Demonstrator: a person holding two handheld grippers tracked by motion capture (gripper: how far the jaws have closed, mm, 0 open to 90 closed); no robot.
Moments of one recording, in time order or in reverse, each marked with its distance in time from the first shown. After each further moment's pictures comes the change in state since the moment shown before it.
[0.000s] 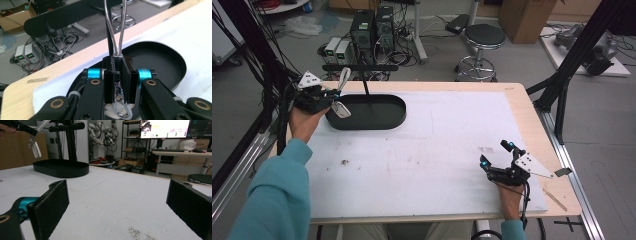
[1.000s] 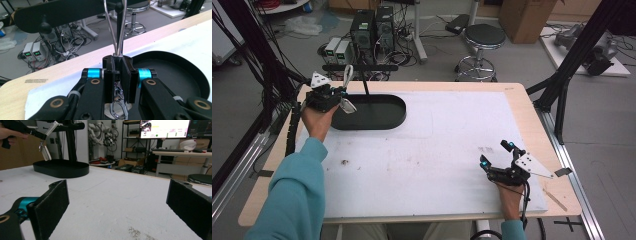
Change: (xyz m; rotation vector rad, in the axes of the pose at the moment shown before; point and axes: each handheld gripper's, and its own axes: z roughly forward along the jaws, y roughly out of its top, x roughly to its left) left arm -0.005 -0.011 0.033 -0.041 0.078 -0.070; right arm 0.000 0.000 0.000 -0.001 0.001 0.001
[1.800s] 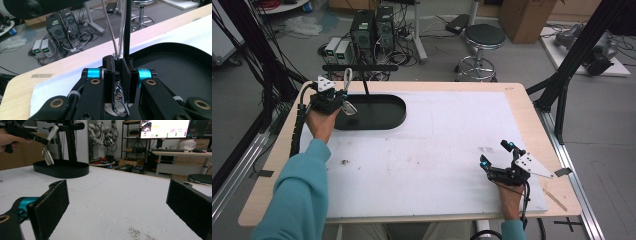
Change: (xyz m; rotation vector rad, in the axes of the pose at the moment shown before) left arm -0.005 -0.012 0.013 0.038 0.064 0.037; right arm 0.000 0.000 0.000 -0.001 0.001 0.001
